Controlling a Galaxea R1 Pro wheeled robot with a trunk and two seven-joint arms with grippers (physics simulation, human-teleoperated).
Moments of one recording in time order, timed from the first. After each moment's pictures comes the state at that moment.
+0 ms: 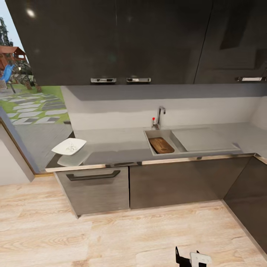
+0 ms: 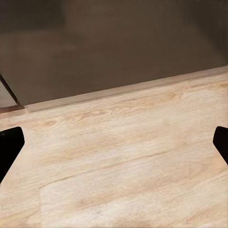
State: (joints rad) left arm -0.13 0.04 -0.14 0.07 0.24 -0.34 0.19; right arm -0.38 0.01 -0.23 -0.02 0.15 -0.77 -0.11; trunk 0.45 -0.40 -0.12
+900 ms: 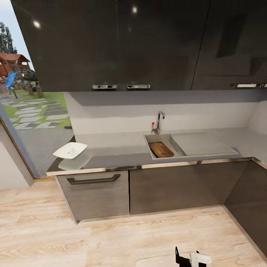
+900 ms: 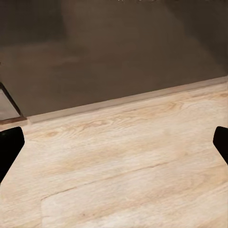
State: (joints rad) left arm -0.13 0.04 -0.14 0.07 0.24 -0.35 0.19; right arm -0.38 0.01 -0.23 -0.02 0.15 -0.77 -0.11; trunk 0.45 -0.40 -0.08
